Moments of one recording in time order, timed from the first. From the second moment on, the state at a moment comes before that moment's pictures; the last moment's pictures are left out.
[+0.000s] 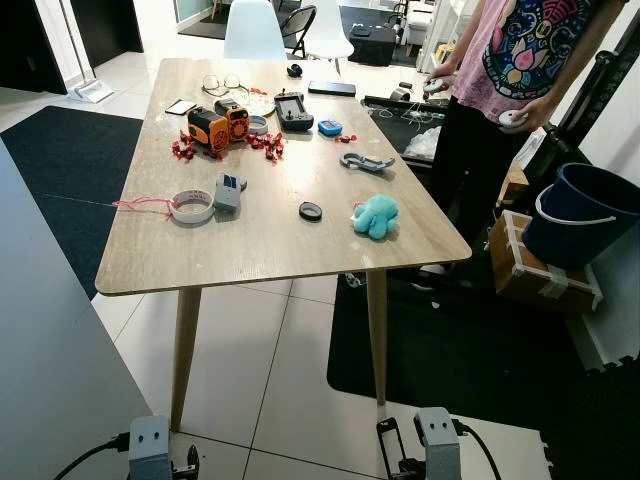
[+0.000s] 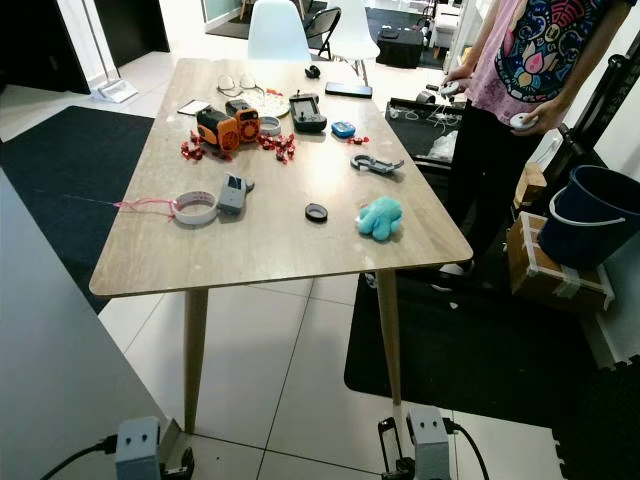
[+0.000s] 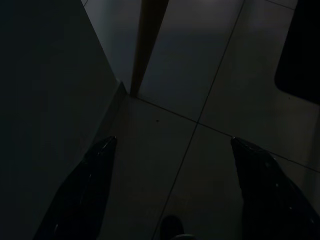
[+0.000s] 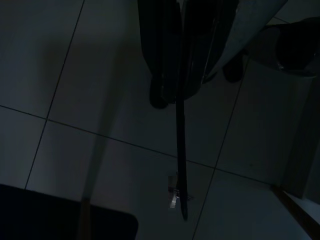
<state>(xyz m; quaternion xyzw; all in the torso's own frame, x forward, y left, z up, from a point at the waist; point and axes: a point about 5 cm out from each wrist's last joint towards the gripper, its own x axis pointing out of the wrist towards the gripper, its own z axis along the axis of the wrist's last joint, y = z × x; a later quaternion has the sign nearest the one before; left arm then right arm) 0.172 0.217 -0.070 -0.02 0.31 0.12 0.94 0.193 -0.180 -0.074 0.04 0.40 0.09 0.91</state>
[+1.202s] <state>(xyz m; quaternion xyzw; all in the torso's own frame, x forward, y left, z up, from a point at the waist) 0.177 0.214 -0.067 -0.06 0.30 0.15 0.94 0.199 -0.173 -0.072 0.04 0.39 0.10 0.91</state>
